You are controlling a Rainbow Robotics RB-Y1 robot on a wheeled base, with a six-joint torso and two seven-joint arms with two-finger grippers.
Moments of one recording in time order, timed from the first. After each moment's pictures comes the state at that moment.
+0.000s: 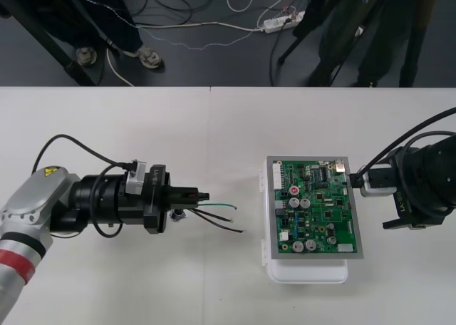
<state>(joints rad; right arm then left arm) -0.22 -1.00 0.13 -2.18 2.01 -1.57 -0.62 -0.34 0.43 -0.21 -1.09 -1.01 -1.50 -0.37</state>
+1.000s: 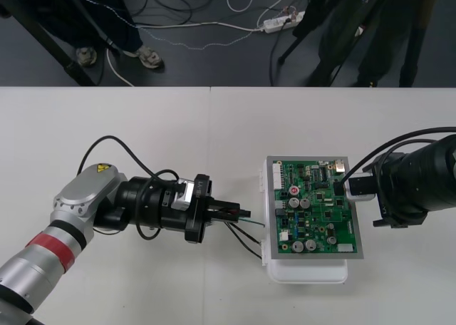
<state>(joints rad) -0.22 -0.90 0.22 -2.15 2.27 -1.57 -0.59 -0.44 0.36 -0.41 -1.01 -0.99 -1.46 -0.55</state>
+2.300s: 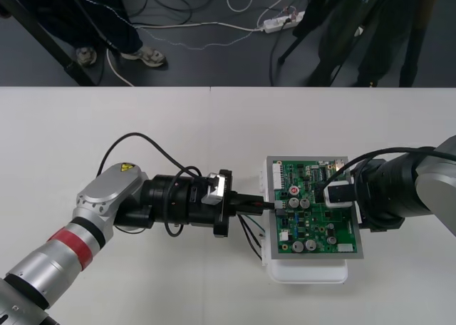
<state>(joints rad) -0.23 -0.80 0.31 -2.15 2.45 -1.57 -0.62 -0.48 0.32 -0.51 -1.01 -0.96 -1.28 -0.55</state>
